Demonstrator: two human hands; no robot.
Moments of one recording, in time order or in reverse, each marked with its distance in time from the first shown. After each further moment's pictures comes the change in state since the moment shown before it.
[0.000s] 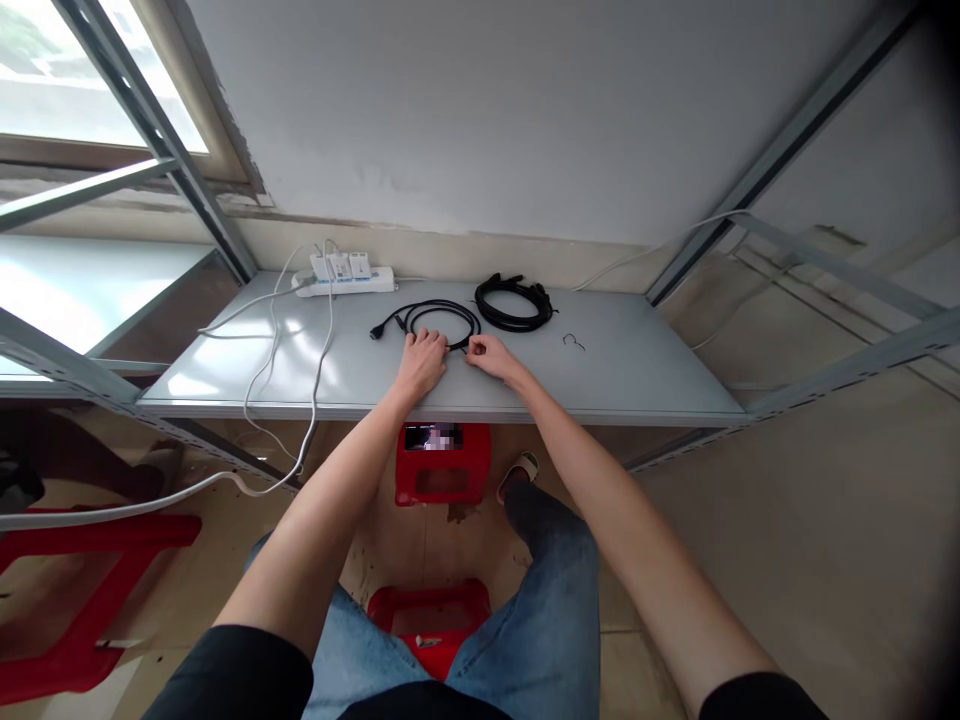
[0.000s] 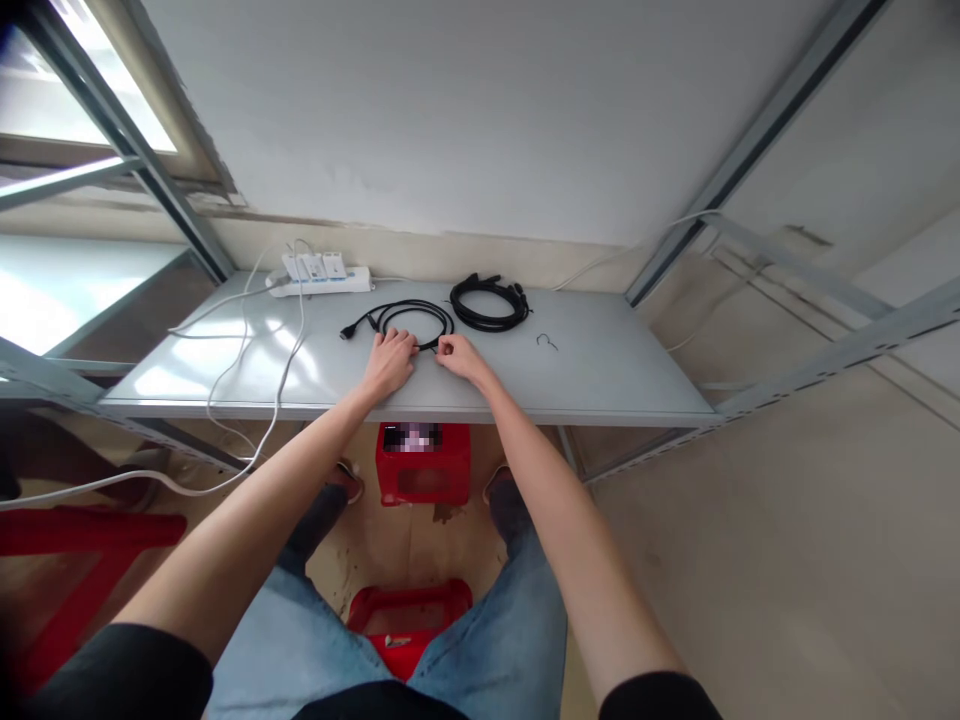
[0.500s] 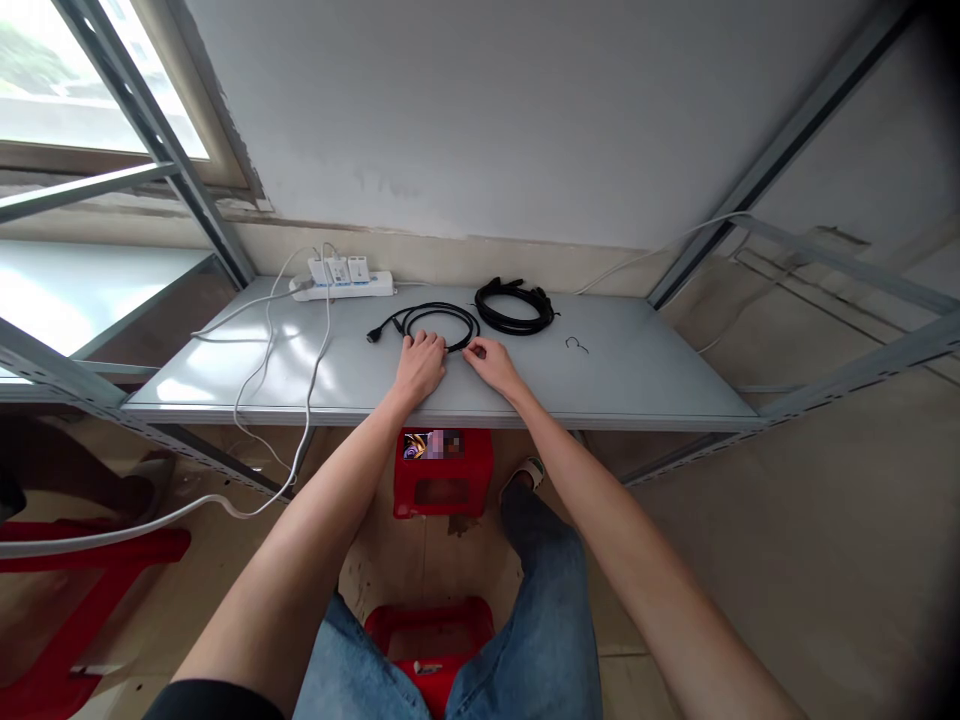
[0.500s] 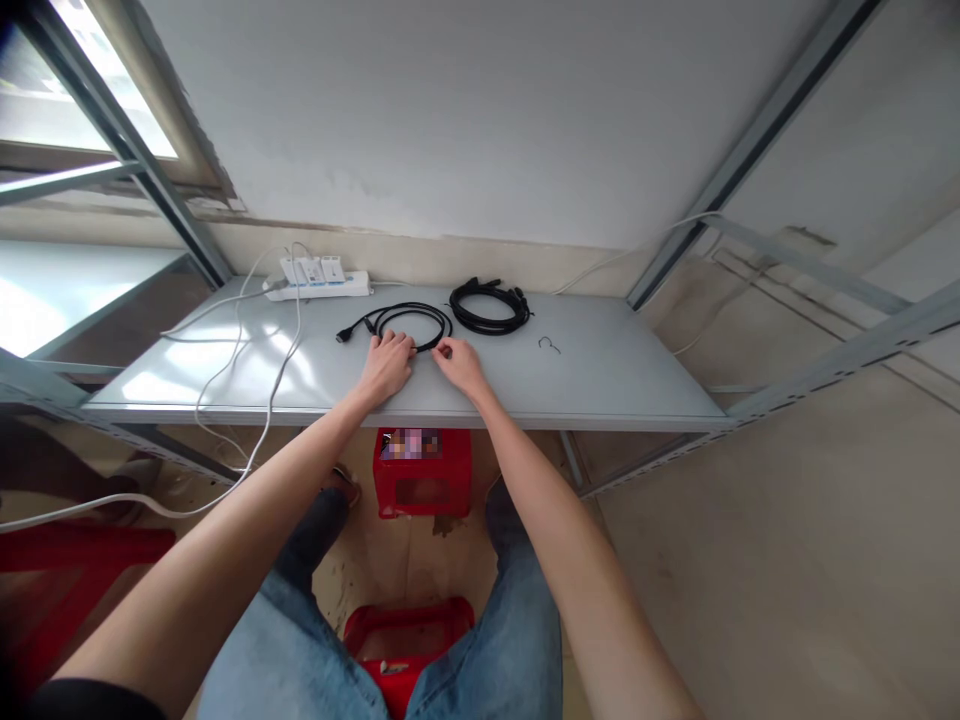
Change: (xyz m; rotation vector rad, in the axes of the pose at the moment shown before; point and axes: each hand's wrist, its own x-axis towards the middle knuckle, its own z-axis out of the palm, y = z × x) left_hand 0.001 -0.001 0.005 0.014 0.024 -0.015; right_hand -0.010 0.004 0.014 -0.129 0.226 -0.100
